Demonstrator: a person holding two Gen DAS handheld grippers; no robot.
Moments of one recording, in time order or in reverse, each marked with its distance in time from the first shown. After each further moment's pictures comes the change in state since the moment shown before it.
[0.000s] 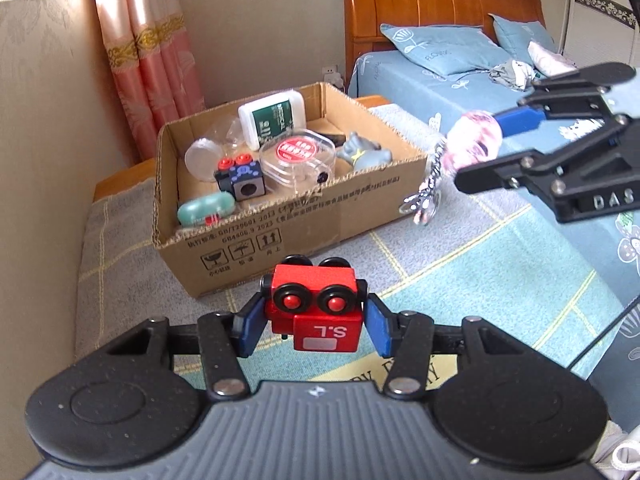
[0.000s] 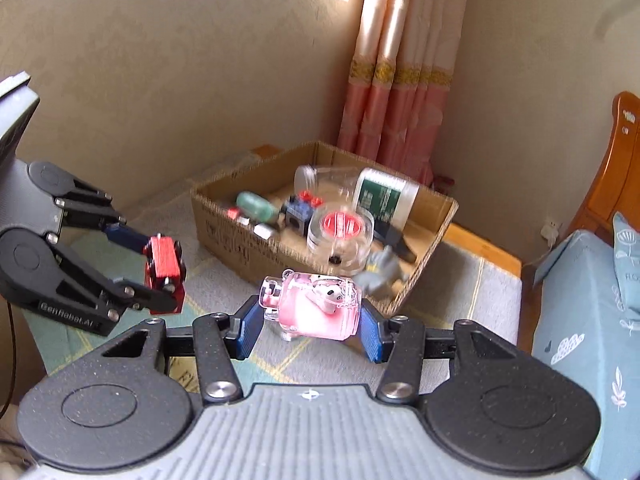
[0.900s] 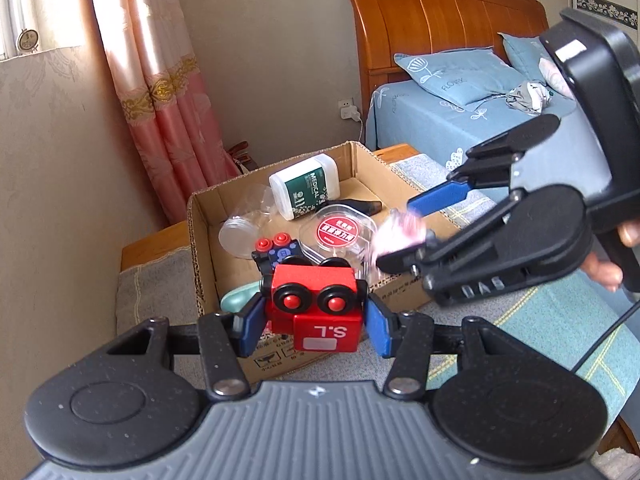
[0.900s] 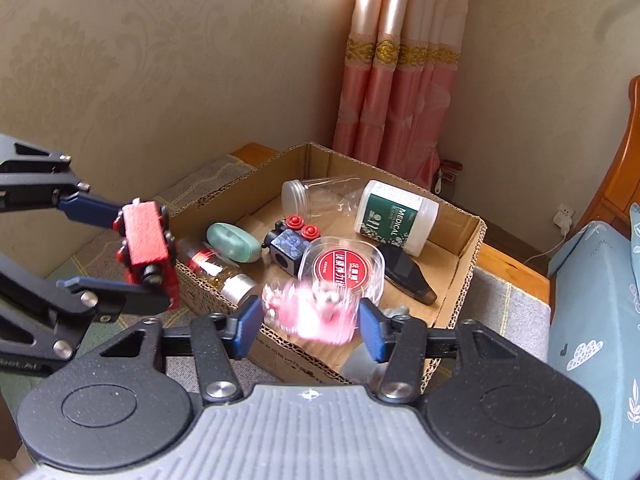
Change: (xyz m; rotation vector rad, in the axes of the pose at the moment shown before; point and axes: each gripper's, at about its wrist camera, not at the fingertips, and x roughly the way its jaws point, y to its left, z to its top) left arm 0.003 0.025 0.058 0.043 -0.080 0.060; right arm 0.085 -0.010 0.053 0.031 0.087 0.013
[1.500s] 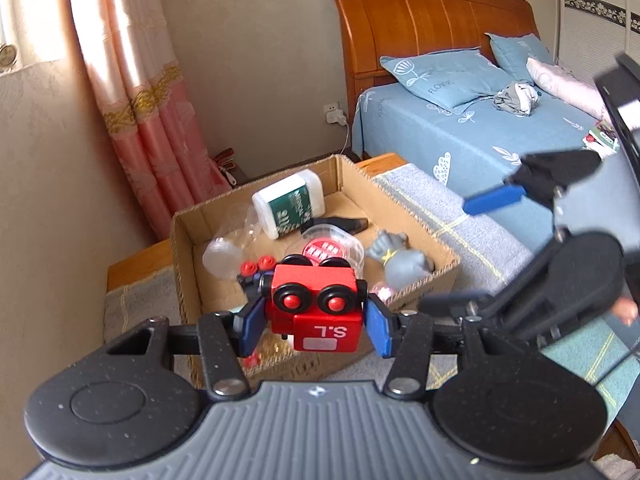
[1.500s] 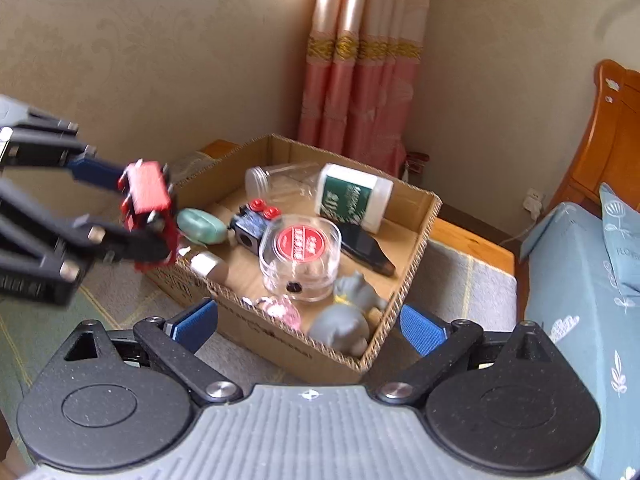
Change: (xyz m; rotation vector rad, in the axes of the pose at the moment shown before) left arm 0.008 -0.007 0.026 0.032 -0.005 -0.047; right arm -0.024 -0.014 -0.027 0.066 -0.007 -0.093
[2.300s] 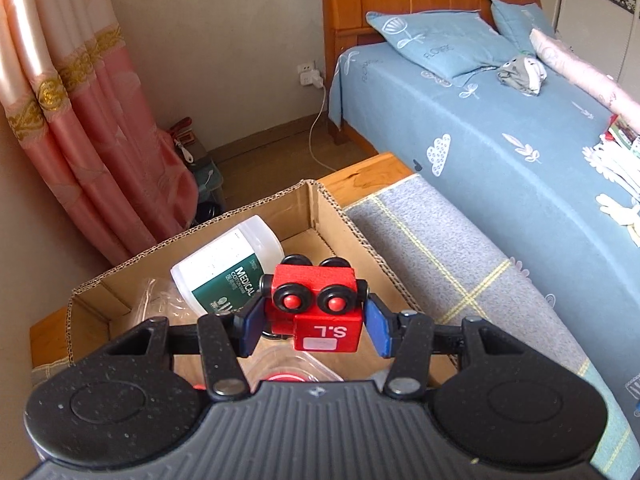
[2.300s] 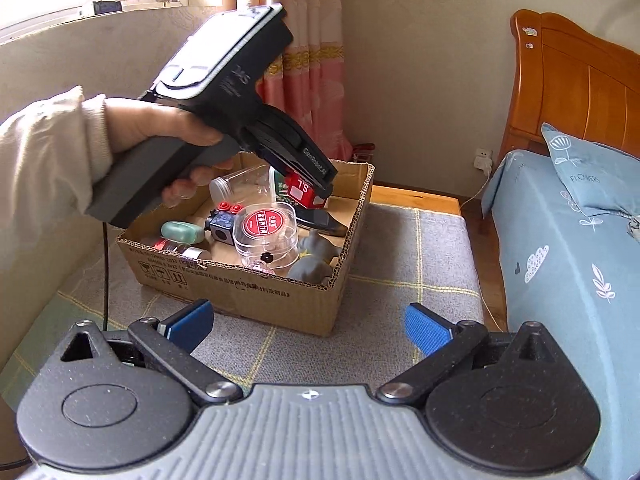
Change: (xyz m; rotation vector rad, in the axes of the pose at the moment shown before) left arm 0.161 -0.012 0.097 -0.013 0.171 -0.080; right arm -0.063 -0.009 -0.046 0.245 -0.060 -0.082
